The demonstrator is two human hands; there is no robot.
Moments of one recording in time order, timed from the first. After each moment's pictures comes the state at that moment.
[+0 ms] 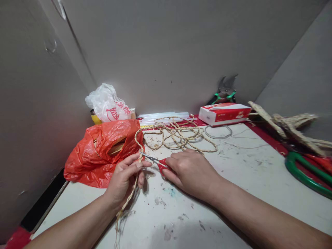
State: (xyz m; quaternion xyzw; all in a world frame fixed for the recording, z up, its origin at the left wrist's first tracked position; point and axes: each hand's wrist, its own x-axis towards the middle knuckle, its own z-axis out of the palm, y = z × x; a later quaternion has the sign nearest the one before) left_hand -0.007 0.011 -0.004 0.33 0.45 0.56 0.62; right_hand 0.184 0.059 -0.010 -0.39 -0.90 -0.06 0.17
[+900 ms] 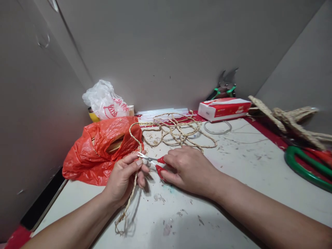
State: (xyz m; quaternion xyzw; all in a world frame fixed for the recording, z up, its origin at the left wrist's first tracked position) left_hand -0.007 0.009 -0.002 0.36 0.45 0.53 0.62; right_hand 0.188 0.062 -0.013 -0.35 -0.91 -0.01 0.20
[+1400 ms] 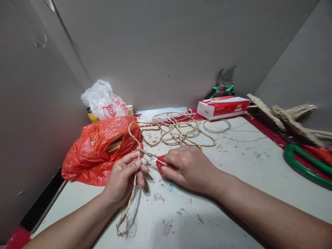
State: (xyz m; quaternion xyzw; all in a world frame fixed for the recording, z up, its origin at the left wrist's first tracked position) left_hand -0.007 0.008 -0.003 0.36 0.45 0.54 0.62; right_hand 0.190 0.065 -0.013 -0.33 -0.91 0.01 0.26
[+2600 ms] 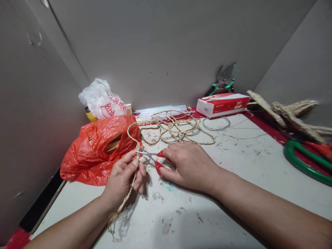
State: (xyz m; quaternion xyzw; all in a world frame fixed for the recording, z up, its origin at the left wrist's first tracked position) left_hand -0.001 0.004 -0.002 0.39 0.42 0.54 0.62; right_hand 0.188 0.063 -0.008 -0.39 -0.90 -0.01 0.21
